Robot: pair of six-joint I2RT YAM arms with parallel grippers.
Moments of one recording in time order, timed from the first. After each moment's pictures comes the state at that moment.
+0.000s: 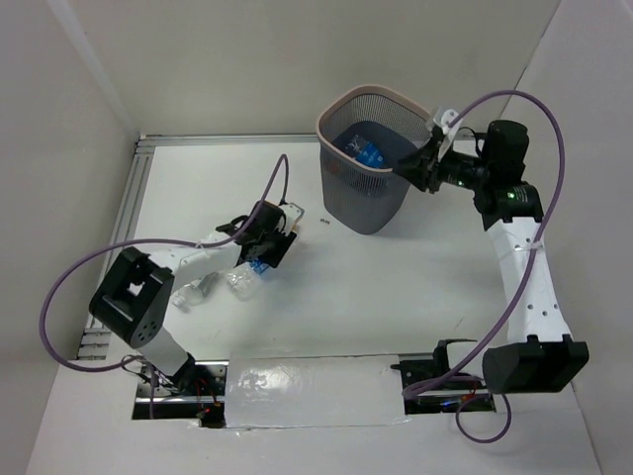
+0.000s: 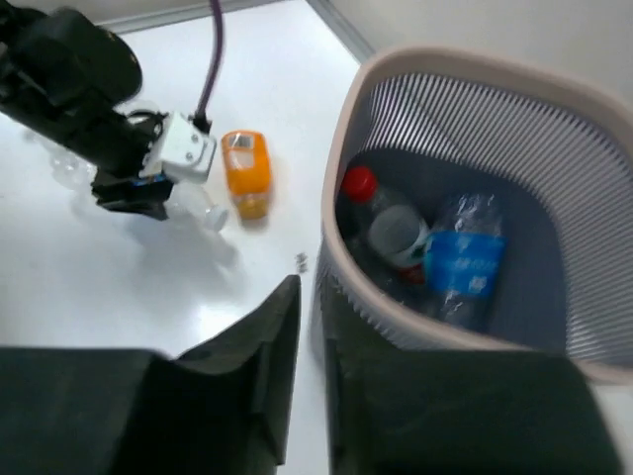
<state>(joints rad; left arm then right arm) -0.56 1.61 0.95 -0.26 -0.12 0.07 0.00 1.24 1.42 -0.48 -0.97 -0.45</state>
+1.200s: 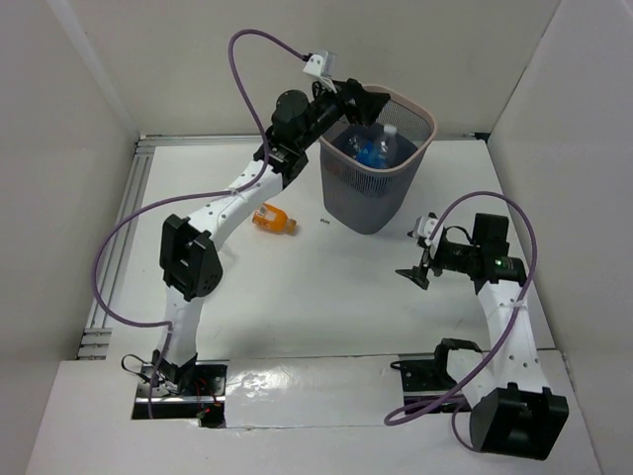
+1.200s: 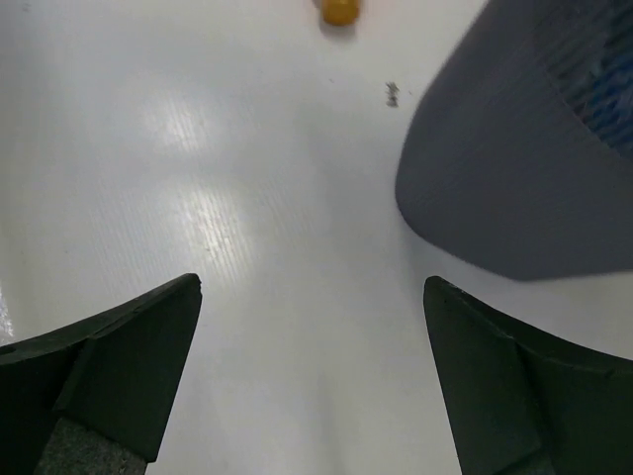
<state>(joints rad) -0.60 2.10 2.08 0.34 0.18 -0.44 -0.18 0.88 0.76 -0.72 -1.04 -1.09</state>
